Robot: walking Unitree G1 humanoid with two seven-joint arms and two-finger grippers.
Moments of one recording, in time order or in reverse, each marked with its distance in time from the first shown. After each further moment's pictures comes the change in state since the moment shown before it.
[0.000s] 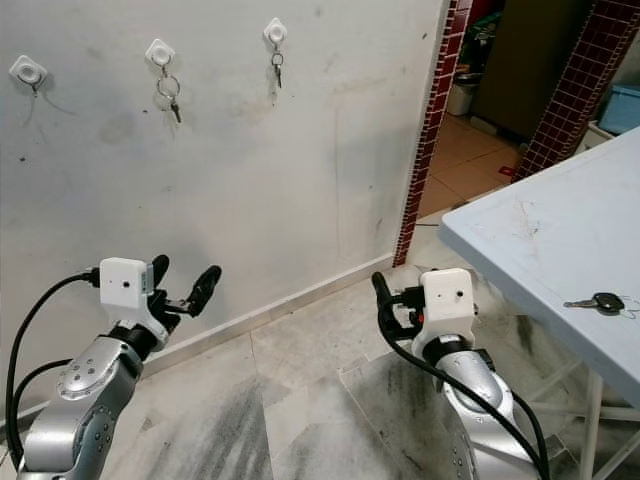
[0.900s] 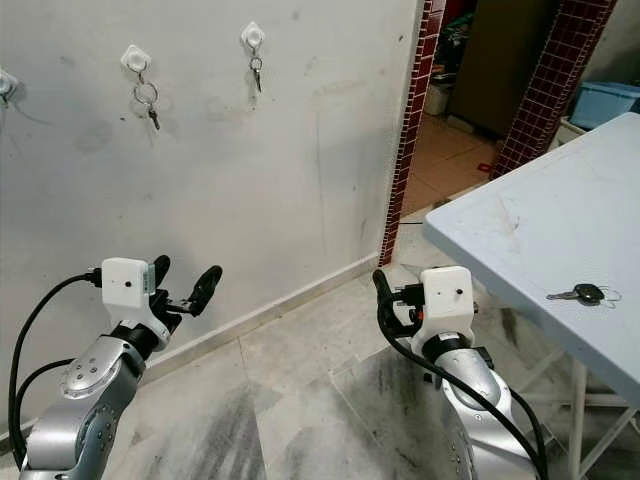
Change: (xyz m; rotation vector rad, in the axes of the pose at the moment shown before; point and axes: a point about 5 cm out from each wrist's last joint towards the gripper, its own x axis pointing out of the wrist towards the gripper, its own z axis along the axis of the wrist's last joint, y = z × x) left arm 0.001 -0.001 0.000 -0.003 -0.002 0.002; right arm 0.002 0.000 0.001 0.001 -0.002 -0.017
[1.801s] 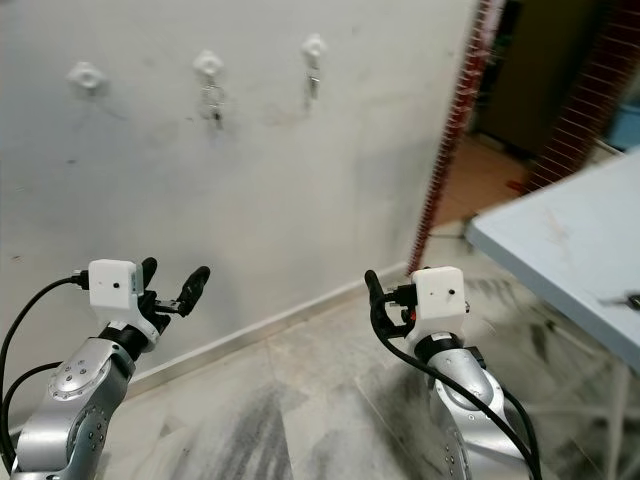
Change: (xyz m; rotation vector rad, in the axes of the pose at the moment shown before) left arm 0.006 -0.010 0.001 -0.020 -0.008 -0.020; right arm -0.001 -0.006 0.001 -0.012 -0.002 -0.018
